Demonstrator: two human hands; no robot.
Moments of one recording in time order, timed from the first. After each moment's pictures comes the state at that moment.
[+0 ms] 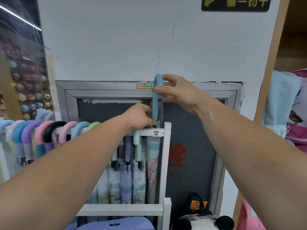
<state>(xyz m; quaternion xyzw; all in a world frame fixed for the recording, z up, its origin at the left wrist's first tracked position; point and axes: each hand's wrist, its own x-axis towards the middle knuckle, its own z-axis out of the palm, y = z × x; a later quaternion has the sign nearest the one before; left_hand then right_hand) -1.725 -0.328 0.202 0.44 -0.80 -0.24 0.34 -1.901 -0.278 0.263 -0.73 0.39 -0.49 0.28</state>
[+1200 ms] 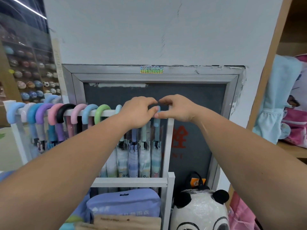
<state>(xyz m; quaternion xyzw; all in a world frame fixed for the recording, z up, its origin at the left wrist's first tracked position) -1.701 -0.285 0.174 0.46 -0.84 0.02 0.27 -1.891 -0.262 0.193 -0.78 0.57 -0.25 0.07</state>
